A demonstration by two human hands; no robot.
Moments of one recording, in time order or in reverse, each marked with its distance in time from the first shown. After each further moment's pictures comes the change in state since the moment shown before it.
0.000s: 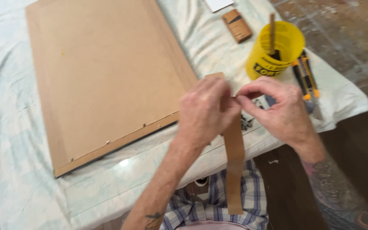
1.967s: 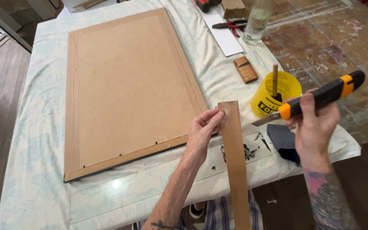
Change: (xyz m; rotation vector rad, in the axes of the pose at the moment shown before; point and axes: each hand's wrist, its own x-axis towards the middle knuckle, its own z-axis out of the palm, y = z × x) left_hand -0.023 -0.035 0.017 -1.139 0.164 -1.029; right_hand -0.007 0.070 -0.011 0.606 0.628 0.470
